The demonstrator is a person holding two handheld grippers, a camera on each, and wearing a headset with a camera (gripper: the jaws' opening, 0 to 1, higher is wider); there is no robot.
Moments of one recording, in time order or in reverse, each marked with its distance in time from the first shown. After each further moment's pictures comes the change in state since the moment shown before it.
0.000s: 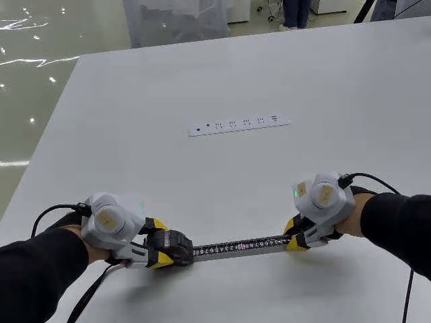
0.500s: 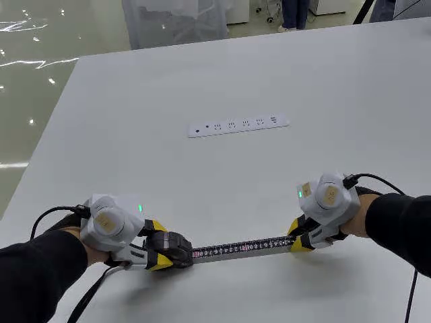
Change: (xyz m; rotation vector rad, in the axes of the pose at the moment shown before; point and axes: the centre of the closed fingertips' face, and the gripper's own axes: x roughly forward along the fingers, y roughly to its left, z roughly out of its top) left arm 0.000 -0.001 0.001 0.001 0.002 -0.002; right arm -0.006 -0.001 -0.008 0.004 0.004 -0.002
